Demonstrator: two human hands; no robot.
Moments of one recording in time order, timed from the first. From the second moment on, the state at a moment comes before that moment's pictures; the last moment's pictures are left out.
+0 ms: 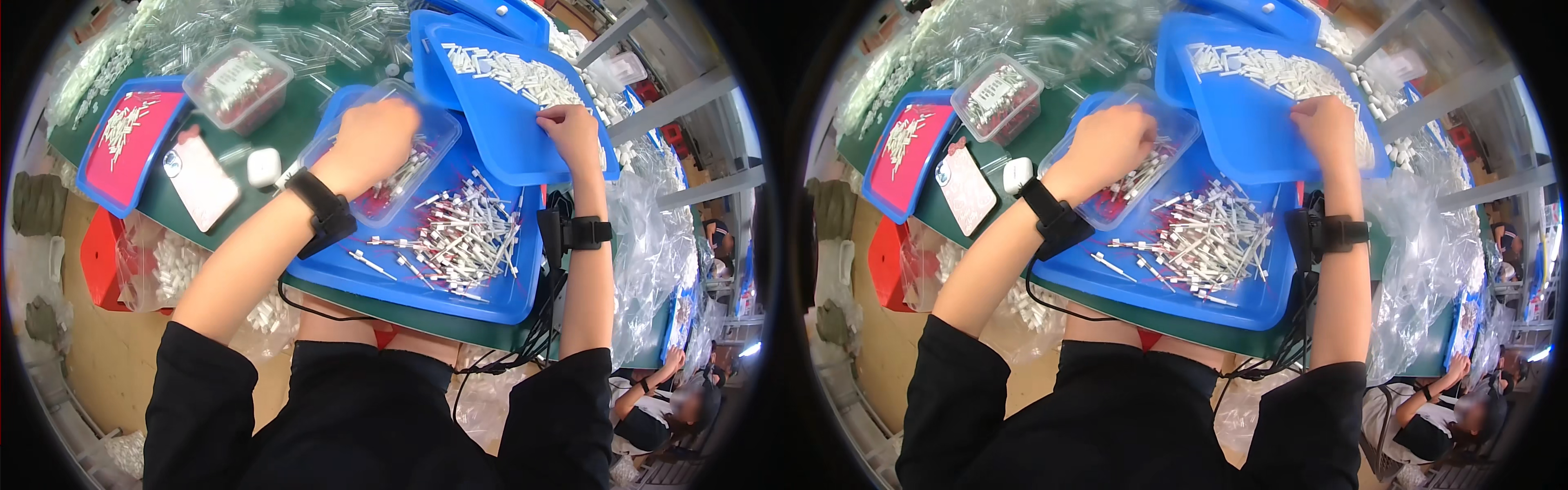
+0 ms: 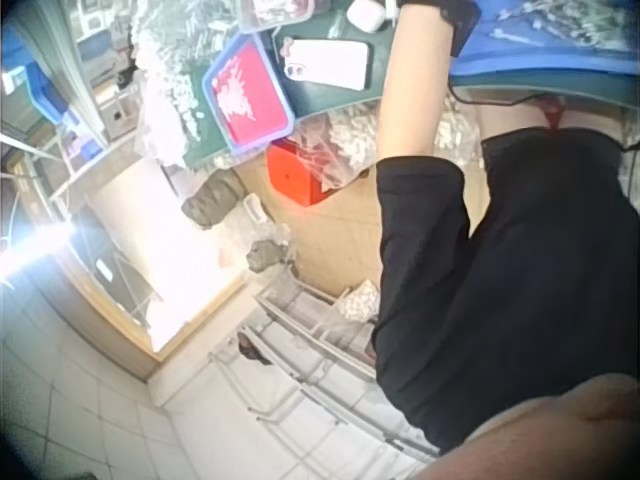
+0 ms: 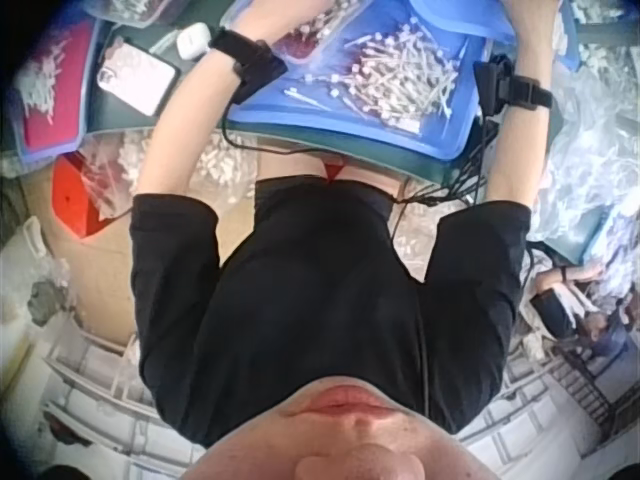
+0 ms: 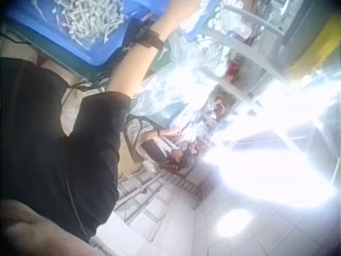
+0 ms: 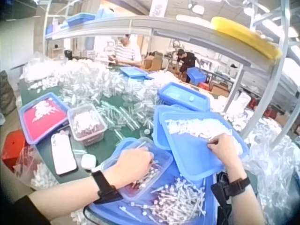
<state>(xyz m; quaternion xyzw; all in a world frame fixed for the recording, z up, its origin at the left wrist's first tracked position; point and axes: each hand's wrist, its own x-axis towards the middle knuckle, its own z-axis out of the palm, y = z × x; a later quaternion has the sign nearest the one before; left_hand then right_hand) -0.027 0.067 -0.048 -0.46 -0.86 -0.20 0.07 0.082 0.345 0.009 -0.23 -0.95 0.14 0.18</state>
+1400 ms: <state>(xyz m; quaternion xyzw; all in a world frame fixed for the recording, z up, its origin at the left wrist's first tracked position) 0.083 -0.008 -0.002 -0.30 -0.49 -0.80 -0.19 0.198 0.154 0.027 -0.12 -0.75 0.61 0.23</state>
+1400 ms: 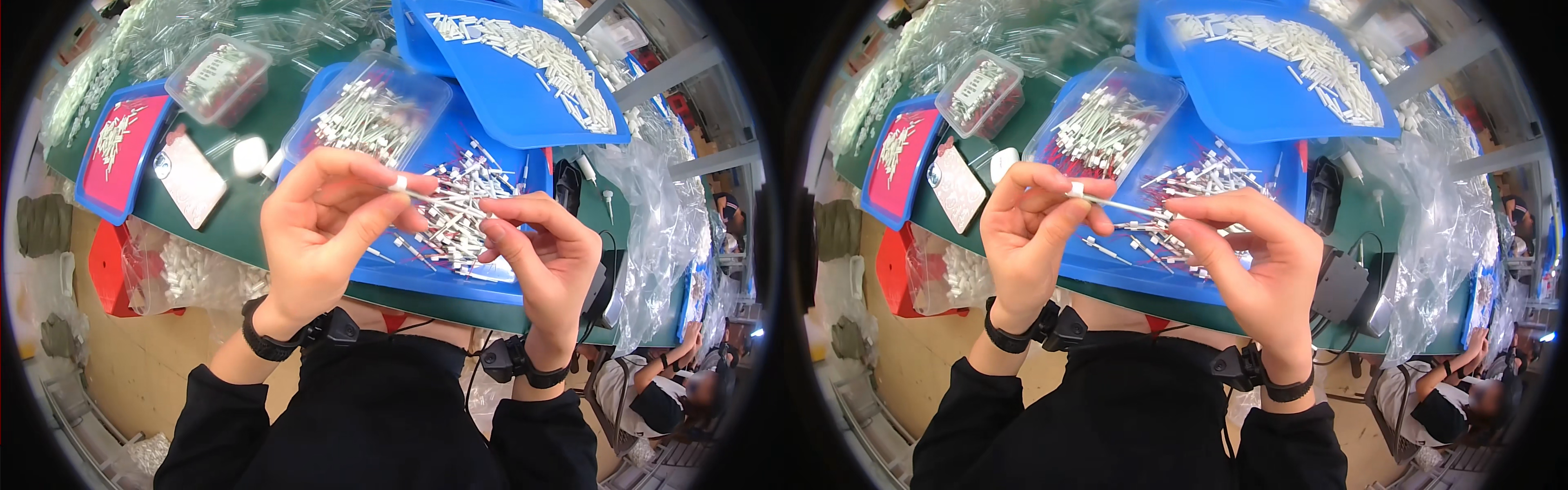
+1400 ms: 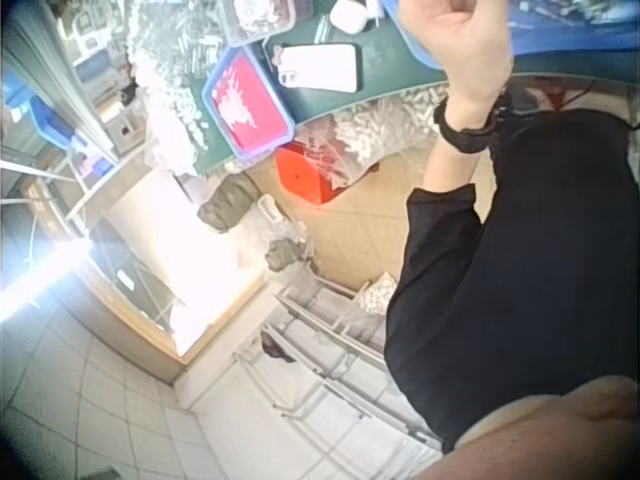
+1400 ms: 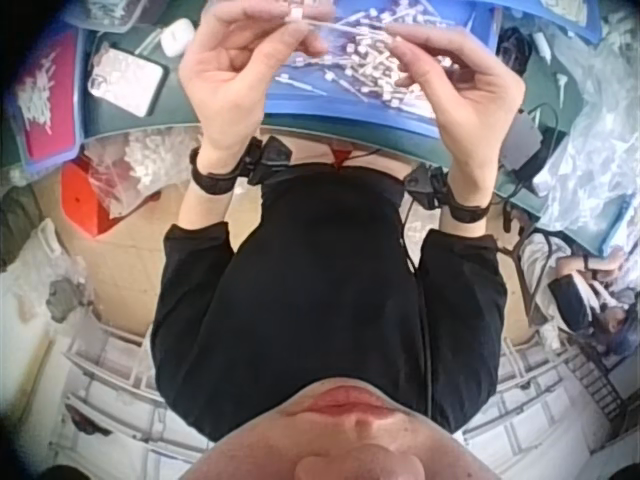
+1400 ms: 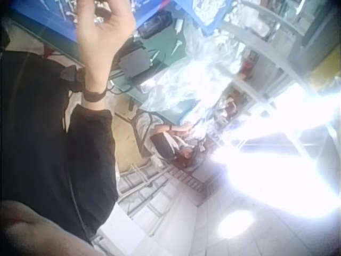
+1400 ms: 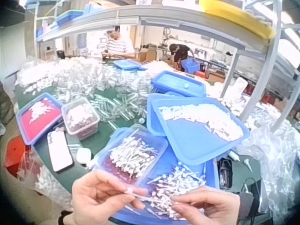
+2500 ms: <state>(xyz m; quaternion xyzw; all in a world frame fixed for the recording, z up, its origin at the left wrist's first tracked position) 0.087 -0.001 -0.026 -0.37 -0.60 -0.70 -0.16 0.194 0.154 0.015 0.04 -0.92 0.18 0.34</state>
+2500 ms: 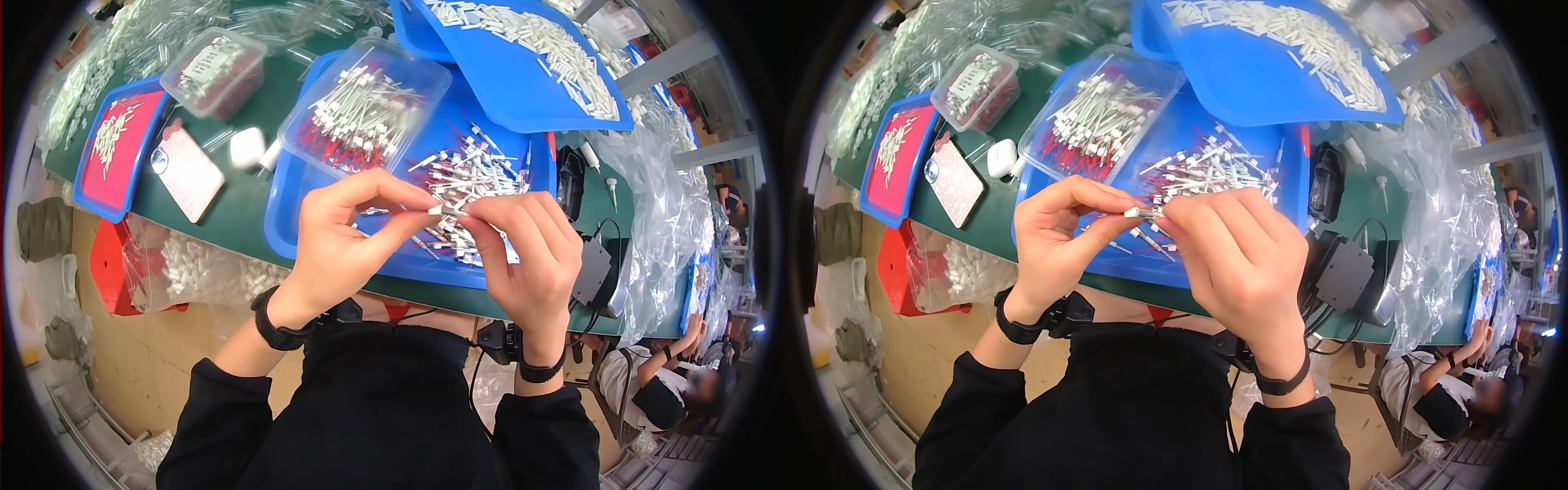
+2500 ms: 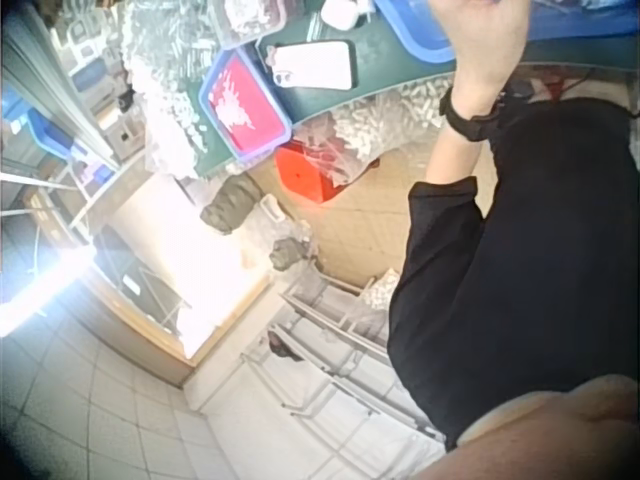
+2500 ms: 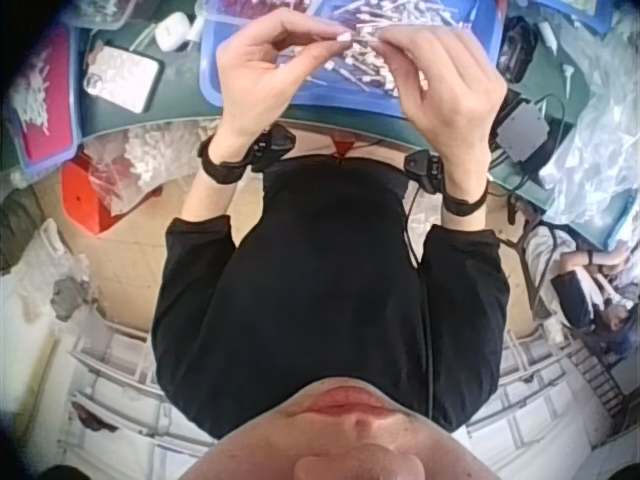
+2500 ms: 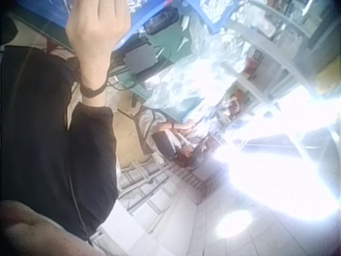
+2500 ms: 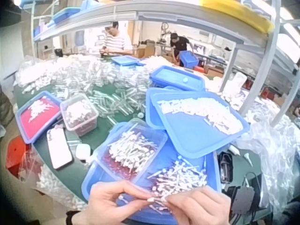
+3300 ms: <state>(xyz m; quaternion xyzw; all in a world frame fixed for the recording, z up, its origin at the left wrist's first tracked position) 0.064 -0.003 -0.015 -0.53 -0.65 -0.54 -0.06 0.189 0.157 0.004 0.06 -0.94 0.24 0.25</state>
